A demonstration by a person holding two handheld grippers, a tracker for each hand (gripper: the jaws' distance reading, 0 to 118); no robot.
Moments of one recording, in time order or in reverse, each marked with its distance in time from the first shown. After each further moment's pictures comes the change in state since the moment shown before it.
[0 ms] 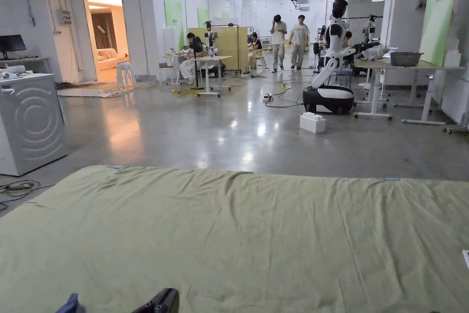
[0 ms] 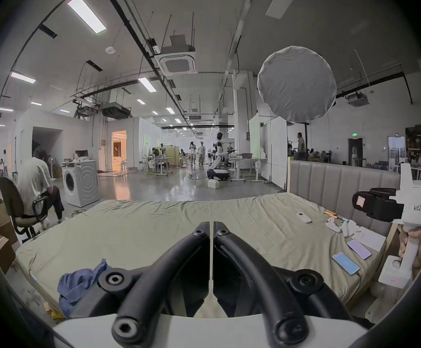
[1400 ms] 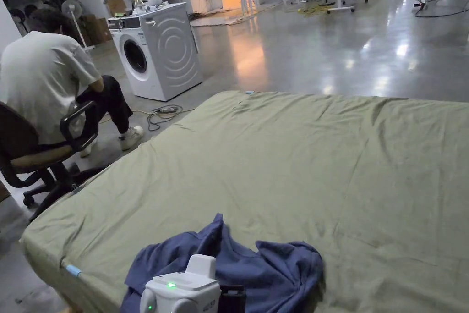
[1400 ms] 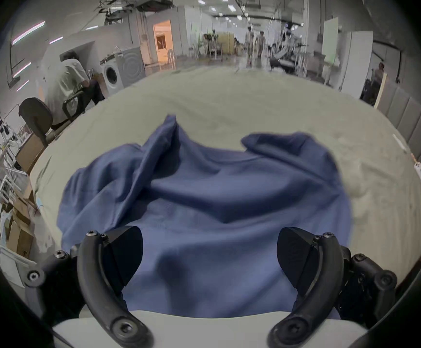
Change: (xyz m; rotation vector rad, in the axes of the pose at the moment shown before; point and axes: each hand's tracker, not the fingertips) left arm -0.240 -0.234 -0.179 -0.815 0.322 0.121; right arm 0.007 -0.076 -0.046 -0.341 -0.006 -0.089
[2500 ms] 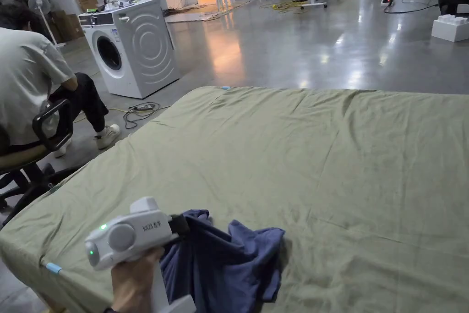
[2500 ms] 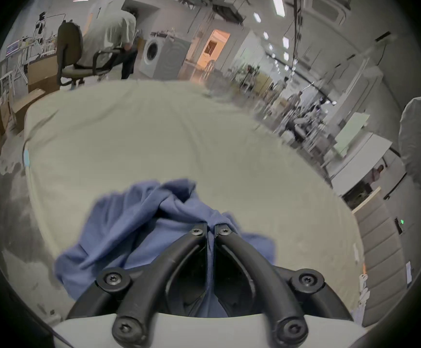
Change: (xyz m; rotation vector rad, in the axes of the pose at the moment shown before) left arm -0.059 0.085 0.064 0.197 -0.172 0.541; right arm 0.019 -0.037 0.058 -0.080 0.057 -0.009
